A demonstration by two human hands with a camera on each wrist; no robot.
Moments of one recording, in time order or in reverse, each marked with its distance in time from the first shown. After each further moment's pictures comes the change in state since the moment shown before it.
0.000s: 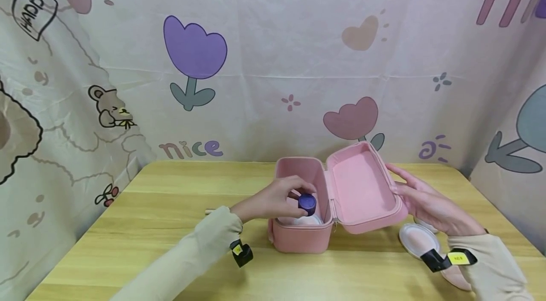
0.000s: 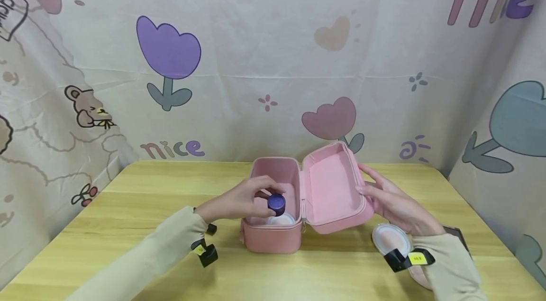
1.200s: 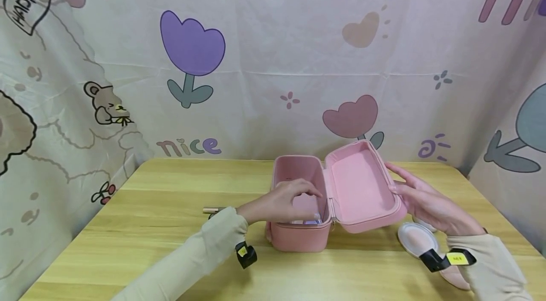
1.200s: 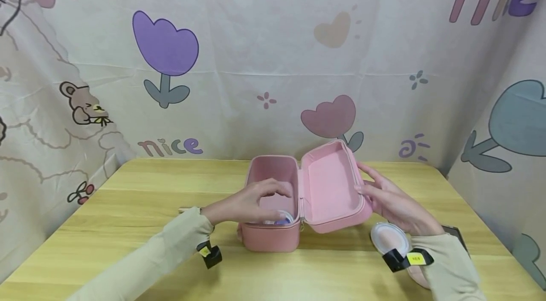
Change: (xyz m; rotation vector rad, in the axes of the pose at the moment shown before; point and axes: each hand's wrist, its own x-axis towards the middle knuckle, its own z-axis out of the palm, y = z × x) left_hand 0.007 0.001 0.011 0.212 -0.028 -0.032; right_hand 0.001 -0.003 0.002 -0.088 0.068 0.035
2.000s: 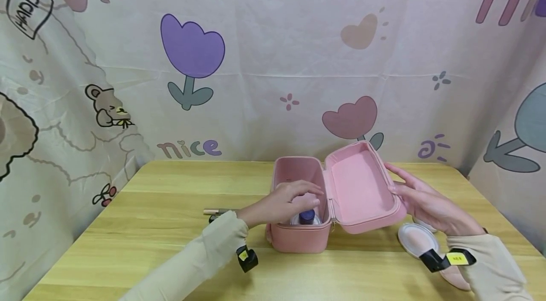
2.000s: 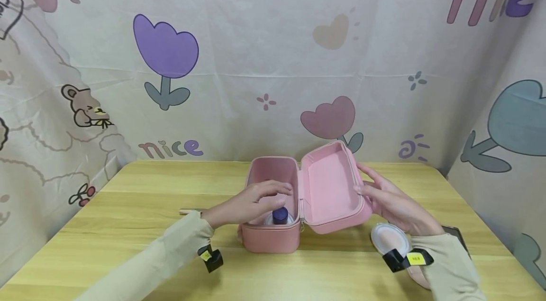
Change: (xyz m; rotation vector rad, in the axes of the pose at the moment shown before) left_hand -0.001 -0.002 0.003 -0.082 0.047 0.055; right_hand 0.001 0.000 0.000 0.052 -0.040 -0.018
